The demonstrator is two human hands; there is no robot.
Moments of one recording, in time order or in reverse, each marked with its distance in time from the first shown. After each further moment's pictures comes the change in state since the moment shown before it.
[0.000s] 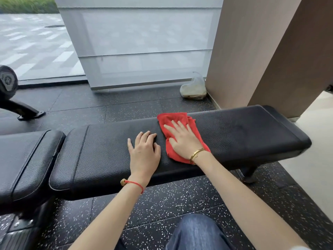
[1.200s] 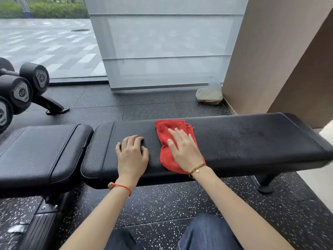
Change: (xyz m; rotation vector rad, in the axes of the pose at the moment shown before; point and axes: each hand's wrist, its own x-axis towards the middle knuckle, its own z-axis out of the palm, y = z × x) left_hand -0.015 -0.084 -0.046 0.112 0.139 -0.099; right_hand -0.022 -0.075 0.020 0.215 0.163 -0.018
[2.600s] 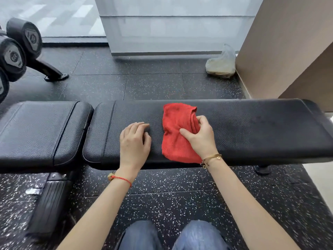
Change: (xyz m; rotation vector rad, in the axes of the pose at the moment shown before) left_hand -0.006 0.007 -0.018 -0.120 -0.069 -0.003; right_hand 0.004 -0.005 -0.039 0.532 0.101 0.396
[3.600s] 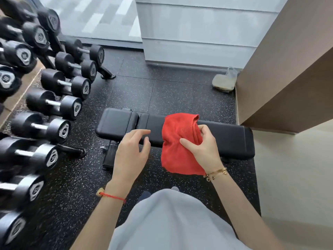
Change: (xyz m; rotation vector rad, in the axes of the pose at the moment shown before) left_hand -0.041 0.313 -0.546 -0.170 -0.088 -0.230; right_hand -0.193 -0.439 -0.316 0.162 -0.308 0.023
